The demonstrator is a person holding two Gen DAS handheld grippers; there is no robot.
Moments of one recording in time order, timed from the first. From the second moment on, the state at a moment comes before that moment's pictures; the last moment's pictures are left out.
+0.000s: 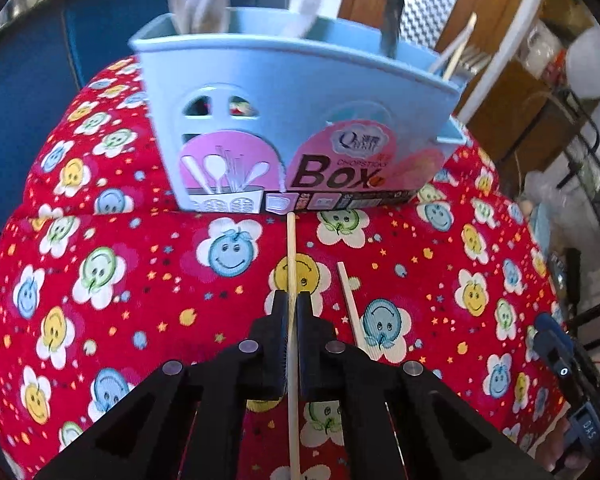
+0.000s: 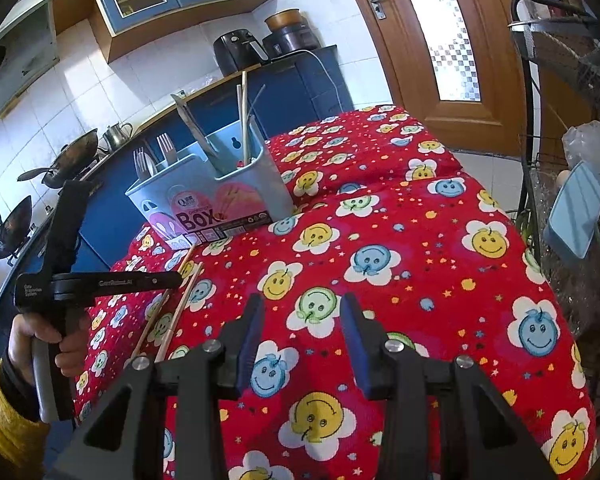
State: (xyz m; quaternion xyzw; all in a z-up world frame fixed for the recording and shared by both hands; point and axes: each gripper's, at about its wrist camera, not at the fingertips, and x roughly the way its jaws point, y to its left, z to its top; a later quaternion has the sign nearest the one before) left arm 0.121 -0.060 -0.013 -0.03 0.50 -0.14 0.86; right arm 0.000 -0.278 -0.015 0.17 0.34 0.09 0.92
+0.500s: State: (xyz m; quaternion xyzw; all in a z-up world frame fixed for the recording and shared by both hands) left arm 0.066 -0.005 0.030 -0.06 0.36 -0.13 0.92; right arm 0.005 -0.238 0.002 0.14 0.36 0.11 0.92
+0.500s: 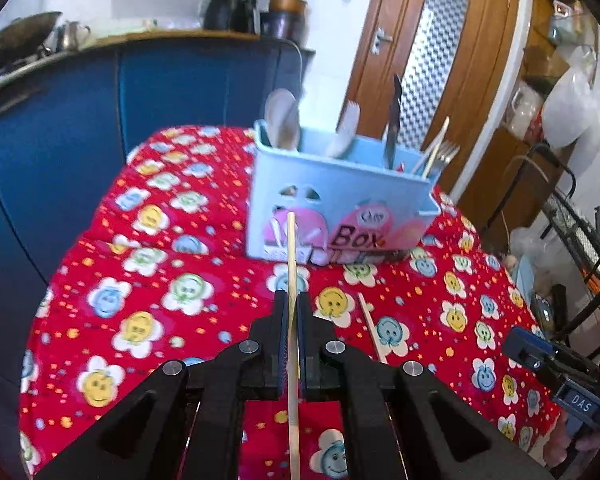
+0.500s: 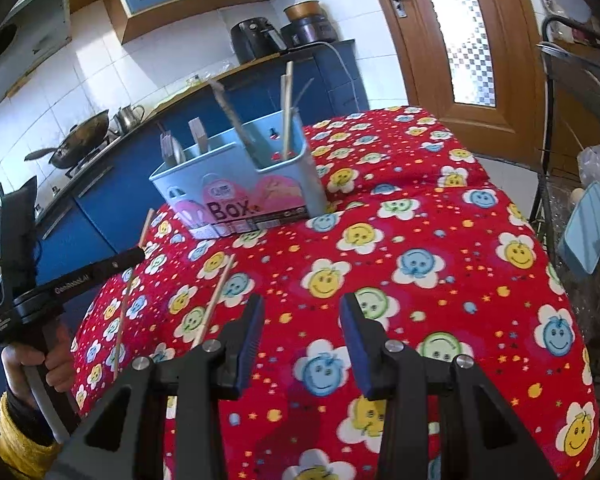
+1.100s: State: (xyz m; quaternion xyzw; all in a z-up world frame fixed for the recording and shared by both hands) left arm 0.021 0.029 0.066 -0.07 0.24 -0.10 0.96; right arm 0.034 -0.177 0.016 0.03 0.45 0.16 0.88
